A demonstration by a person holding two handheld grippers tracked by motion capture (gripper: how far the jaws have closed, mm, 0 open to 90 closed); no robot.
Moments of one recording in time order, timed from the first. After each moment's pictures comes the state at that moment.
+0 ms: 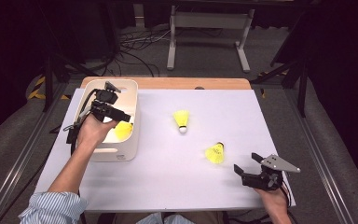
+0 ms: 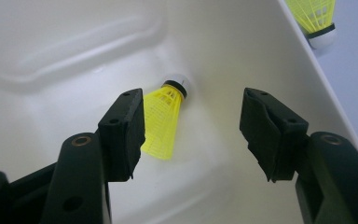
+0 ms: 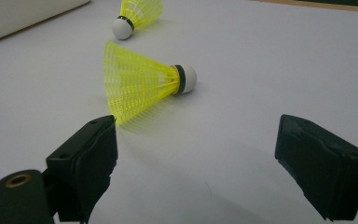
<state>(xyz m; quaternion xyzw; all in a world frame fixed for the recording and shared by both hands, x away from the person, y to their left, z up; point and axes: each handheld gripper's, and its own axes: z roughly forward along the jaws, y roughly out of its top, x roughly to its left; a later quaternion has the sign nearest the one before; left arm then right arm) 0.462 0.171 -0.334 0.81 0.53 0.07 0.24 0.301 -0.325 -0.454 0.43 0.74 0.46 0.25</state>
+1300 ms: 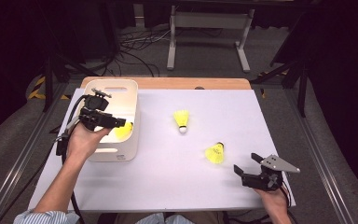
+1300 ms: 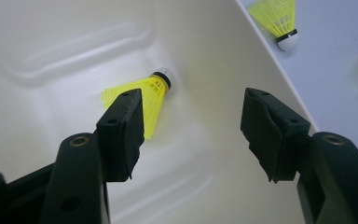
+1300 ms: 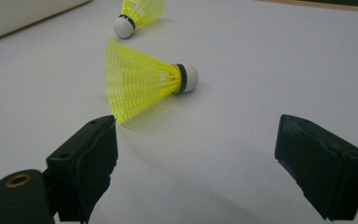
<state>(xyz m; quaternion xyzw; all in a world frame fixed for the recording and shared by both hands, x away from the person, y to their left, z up) 0.421 0.185 -0.320 0.80 0.51 0.09 0.30 0.300 -0.325 -0.454 0.43 0.74 0.46 0.26</state>
